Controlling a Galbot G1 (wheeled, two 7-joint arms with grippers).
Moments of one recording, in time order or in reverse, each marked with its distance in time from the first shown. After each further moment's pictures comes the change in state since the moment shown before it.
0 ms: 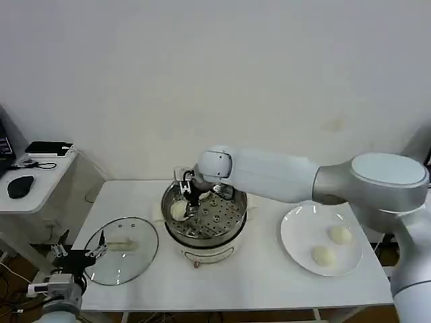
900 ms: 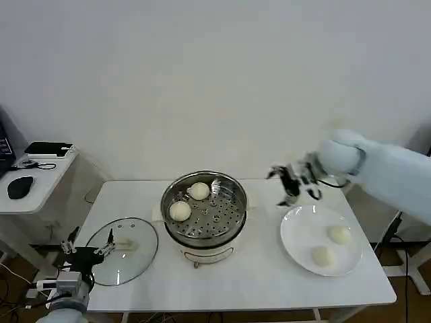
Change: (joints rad) left arm -0.014 0.020 0.050 -0.007 0.004 0.011 0.005; right arm -0.100 -0.816 0.162 0.382 -0.479 0.279 -0.217
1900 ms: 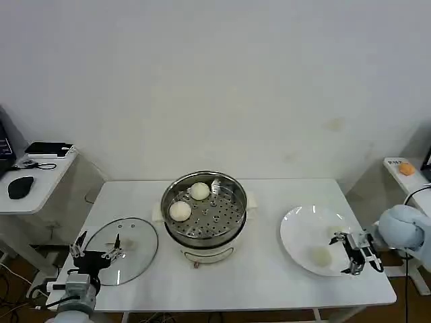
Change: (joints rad) left arm 0.012 -0.012 0.023 0.013 0.026 0.010 0.001; right arm -0.504 -0.179 0.263 -0.039 -0.151 0.021 0.004
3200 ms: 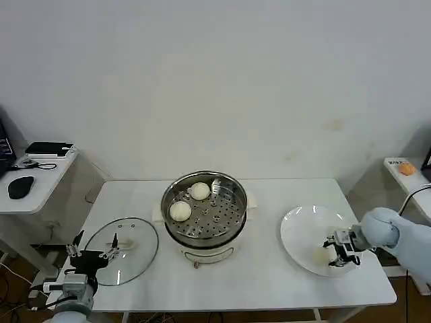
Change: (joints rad) left arm 0.007 0.001 -0.014 -0.015 -0.001 0.004 0.000; right arm -0.040 0.114 0.044 -0.152 -0.009 -0.026 -0.014
